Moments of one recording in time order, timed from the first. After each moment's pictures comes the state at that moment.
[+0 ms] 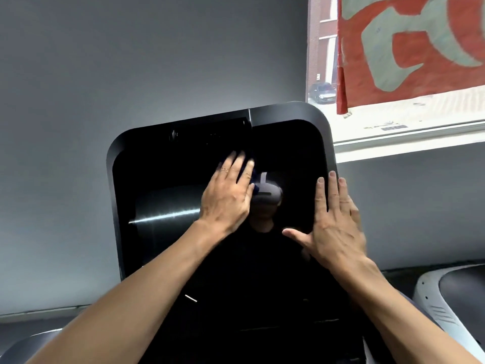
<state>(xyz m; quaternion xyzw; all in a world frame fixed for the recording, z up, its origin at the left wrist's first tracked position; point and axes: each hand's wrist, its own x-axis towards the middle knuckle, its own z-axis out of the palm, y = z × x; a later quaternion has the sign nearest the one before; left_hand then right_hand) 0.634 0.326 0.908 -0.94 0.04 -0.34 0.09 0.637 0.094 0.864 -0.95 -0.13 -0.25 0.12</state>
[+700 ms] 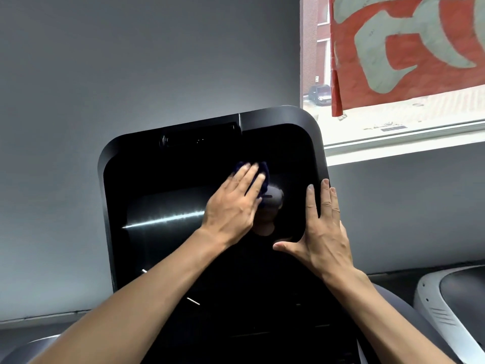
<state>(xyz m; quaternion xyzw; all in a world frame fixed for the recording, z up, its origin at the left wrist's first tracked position) 0.637 0.303 0.899 -0.93 0.12 -0.33 0.11 0.641 0.089 0.854 -0.94 -0.15 -0.16 0.25</state>
